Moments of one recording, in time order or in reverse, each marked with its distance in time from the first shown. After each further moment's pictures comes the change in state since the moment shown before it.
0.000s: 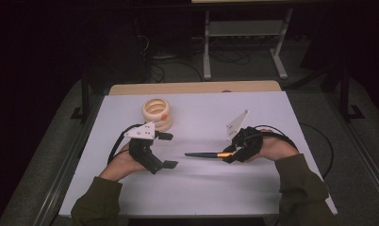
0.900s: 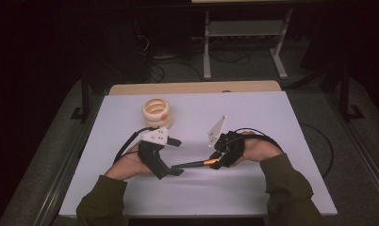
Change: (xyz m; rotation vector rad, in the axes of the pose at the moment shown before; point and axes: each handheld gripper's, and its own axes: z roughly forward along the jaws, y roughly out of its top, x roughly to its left) left arm -0.008 0.004 0.023 0.133 -0.067 0.053; right arm 0.008 0.035 0.031 0.058 0.085 -0.091
